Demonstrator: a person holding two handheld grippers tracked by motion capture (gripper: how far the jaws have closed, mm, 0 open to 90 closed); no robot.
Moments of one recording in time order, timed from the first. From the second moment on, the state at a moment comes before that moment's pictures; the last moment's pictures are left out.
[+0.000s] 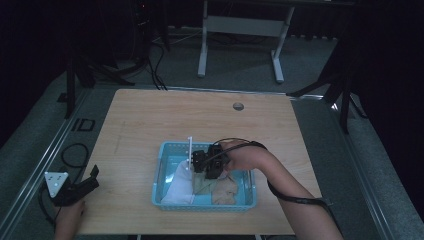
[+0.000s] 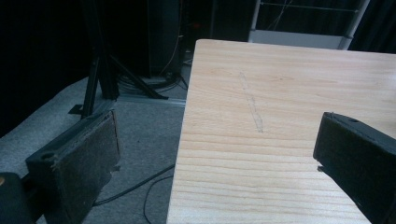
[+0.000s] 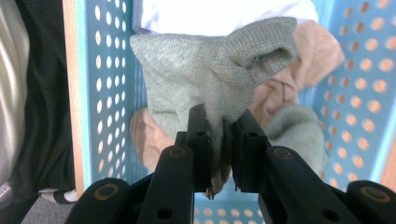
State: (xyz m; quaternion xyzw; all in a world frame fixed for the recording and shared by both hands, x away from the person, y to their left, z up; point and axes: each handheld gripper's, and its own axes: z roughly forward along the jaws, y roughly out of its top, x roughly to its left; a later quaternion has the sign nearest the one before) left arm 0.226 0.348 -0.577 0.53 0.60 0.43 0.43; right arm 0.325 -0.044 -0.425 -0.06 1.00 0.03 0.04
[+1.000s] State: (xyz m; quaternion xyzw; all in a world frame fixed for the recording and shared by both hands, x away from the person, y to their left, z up) left arm 0.227 0.348 -0.576 0.52 0.60 0.43 0.42; right arm 0.332 -0.181 -0.371 0.06 0.99 0.06 0.08
